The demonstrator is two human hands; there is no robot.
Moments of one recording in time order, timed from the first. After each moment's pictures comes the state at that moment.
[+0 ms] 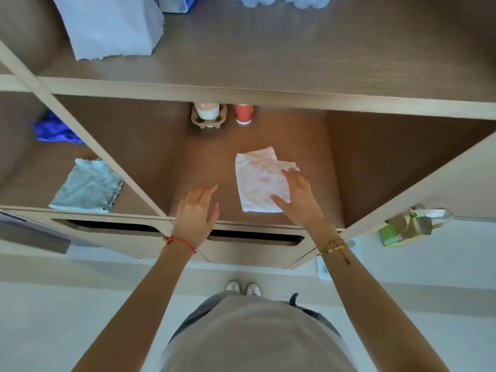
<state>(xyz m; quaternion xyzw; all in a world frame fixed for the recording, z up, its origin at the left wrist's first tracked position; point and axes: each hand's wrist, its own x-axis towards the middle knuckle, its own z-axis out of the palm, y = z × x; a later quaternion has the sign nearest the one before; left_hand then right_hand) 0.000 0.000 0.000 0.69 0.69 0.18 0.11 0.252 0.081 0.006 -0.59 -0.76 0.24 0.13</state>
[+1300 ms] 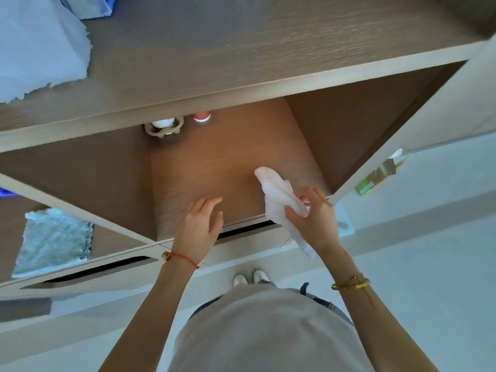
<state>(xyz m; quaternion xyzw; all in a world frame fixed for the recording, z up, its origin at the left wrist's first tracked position) 0.003 0.008 0.011 0.75 0.58 0.20 0.24 0.263 -0.021 0.014 -0.73 -0.59 0.15 0.31</state>
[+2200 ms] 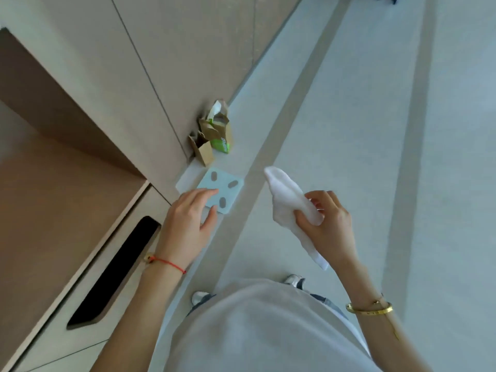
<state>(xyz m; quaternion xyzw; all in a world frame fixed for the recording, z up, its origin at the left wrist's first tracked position) 0.239 -0.133 0.060 0.94 0.16 0.14 0.26 0.377 -0.376 0.034 -0.88 -0.21 0.01 0.42</state>
